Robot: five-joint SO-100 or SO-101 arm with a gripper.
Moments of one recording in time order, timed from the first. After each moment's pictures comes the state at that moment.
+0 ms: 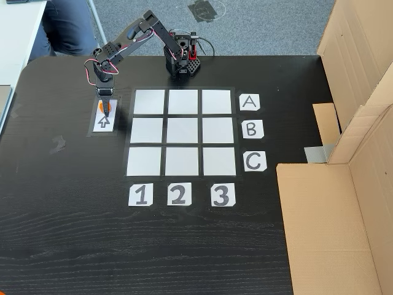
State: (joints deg) arm 55.2 62.0 78.8 68.3 19.3
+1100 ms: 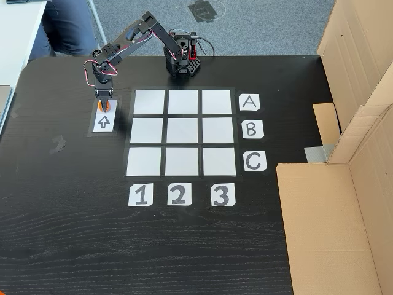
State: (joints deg) arm 55.2 60.1 76.9 67.1 19.3
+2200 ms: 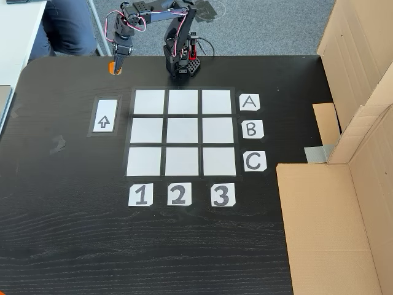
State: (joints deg) arm 59.4 118.5 107.6 82.1 12.3
